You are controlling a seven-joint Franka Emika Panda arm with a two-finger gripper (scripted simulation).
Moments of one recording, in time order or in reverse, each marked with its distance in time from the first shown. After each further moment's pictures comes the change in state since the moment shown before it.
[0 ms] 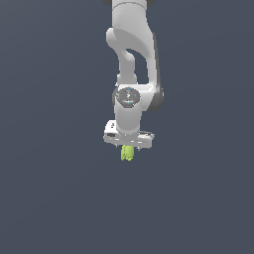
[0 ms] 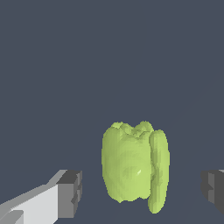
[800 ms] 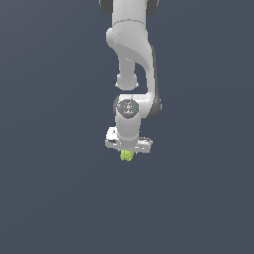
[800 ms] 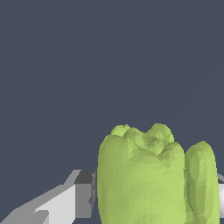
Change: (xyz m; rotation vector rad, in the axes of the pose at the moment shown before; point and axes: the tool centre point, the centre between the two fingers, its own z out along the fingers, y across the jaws) arm 0.000 0.000 0.043 0.000 -0.001 0.003
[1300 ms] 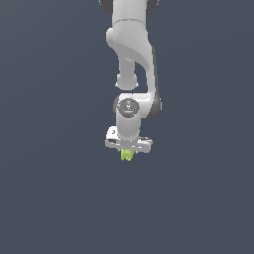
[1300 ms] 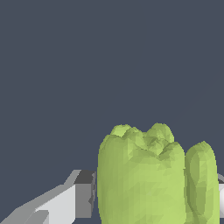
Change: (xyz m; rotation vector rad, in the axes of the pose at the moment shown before) arm -0.001 0.000 -0.001 0.000 0.000 0.000
